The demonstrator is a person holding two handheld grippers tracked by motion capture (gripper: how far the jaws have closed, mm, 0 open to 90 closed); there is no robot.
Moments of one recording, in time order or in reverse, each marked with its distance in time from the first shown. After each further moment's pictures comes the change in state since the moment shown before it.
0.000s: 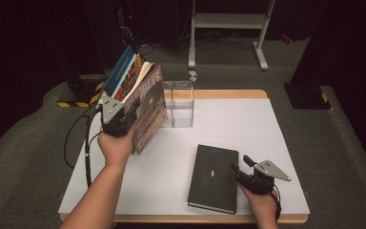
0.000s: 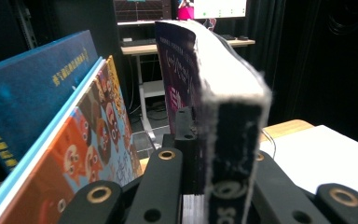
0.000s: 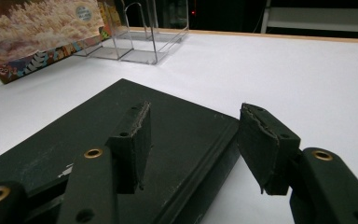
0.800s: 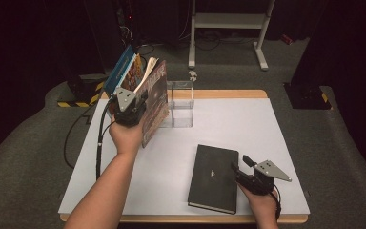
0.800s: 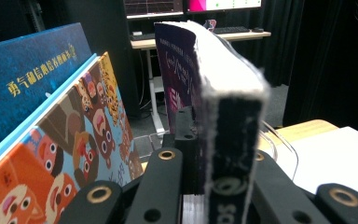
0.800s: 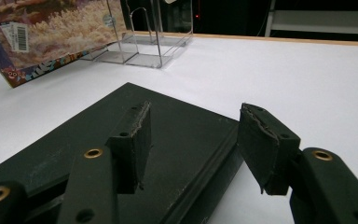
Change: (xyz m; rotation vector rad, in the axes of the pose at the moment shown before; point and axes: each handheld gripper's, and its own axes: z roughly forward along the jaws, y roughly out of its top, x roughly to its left) left arm -0.006 -0.010 0.040 0.008 0.054 0.024; right arm 0.000 0.001 -0.001 -0.011 0.020 0.002
